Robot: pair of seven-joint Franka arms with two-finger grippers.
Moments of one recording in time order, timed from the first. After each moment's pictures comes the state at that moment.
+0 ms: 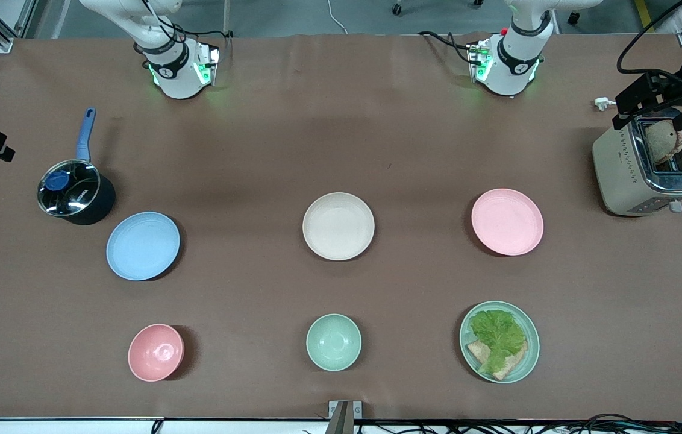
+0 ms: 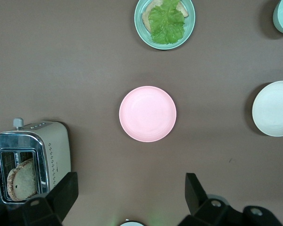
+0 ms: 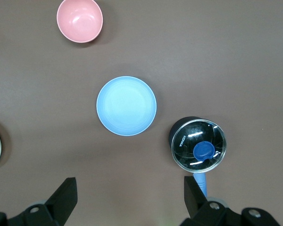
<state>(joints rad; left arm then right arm) -0.04 -0.05 -0.07 -1.47 -0.02 1.43 -0.07 -0.07 0.00 -0.03 -1.49 -0.02 1.48 0.04</state>
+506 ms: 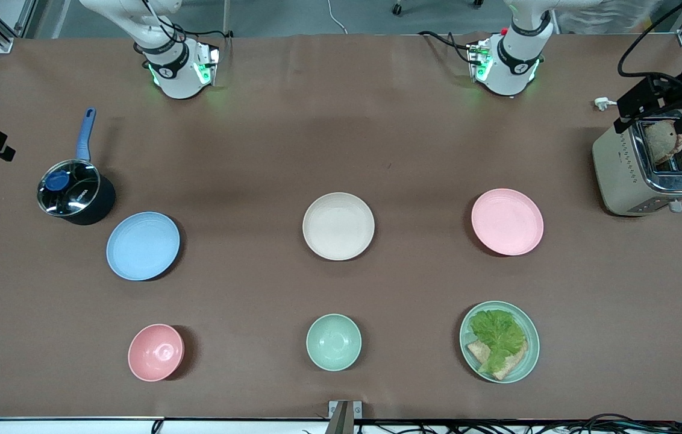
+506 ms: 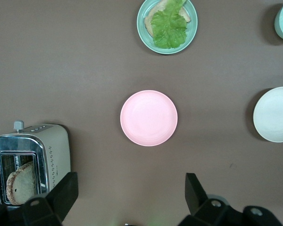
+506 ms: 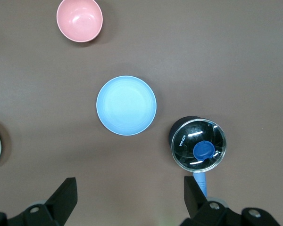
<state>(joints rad) -0.04 -0.04 -0.05 -1.47 -0.02 1.46 -0.08 -0.07 0.00 -0.03 -1.49 -0.02 1.48 0.04</state>
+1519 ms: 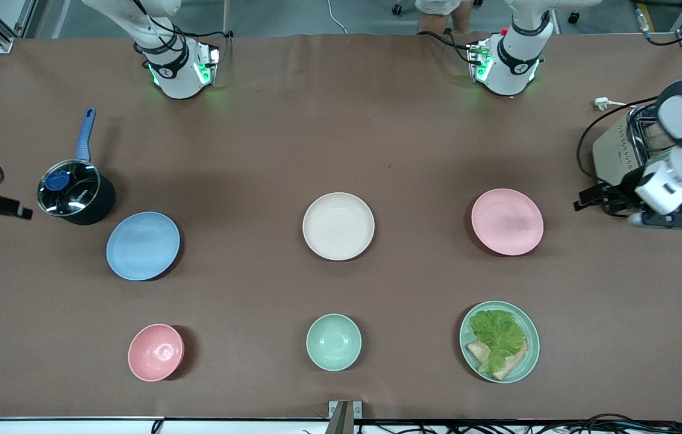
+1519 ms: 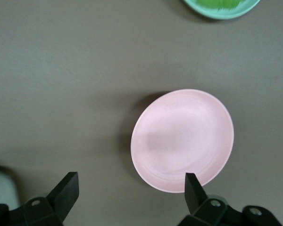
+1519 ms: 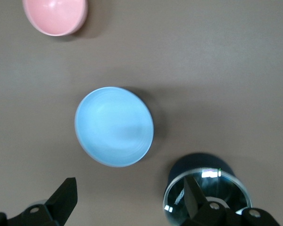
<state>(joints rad) -0.02 0.13 0.17 -2.16 -0.31 2.21 0.39 -0.16 0.32 -0.18 -1.62 0.23 1.80 -0.37</state>
